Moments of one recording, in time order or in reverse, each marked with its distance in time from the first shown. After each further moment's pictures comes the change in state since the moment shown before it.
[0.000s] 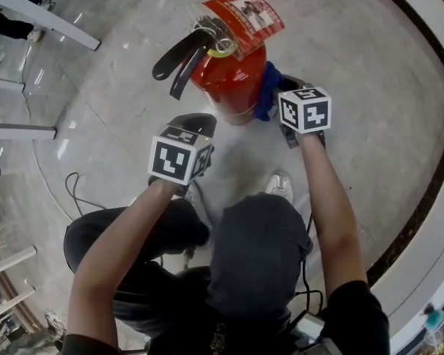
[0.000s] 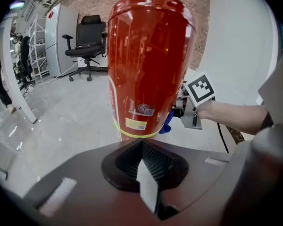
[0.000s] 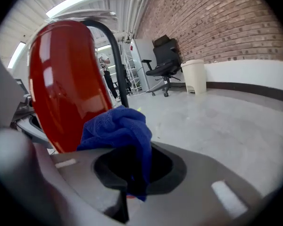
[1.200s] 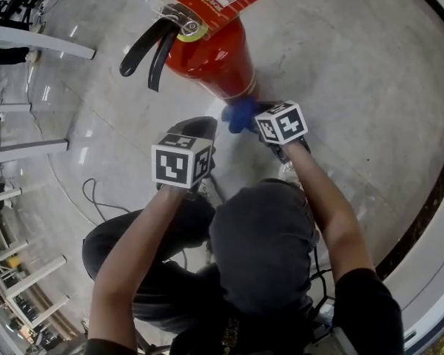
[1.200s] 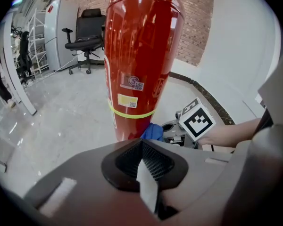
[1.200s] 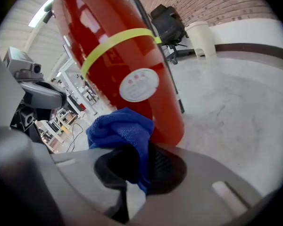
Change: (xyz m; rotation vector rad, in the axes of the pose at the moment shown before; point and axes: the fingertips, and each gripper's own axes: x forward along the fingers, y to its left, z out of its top) left arm 0.001 -0.014 -0.037 -0.022 0.068 -0.012; right arm 0.021 0.081 -0.151 0.126 0.258 0.182
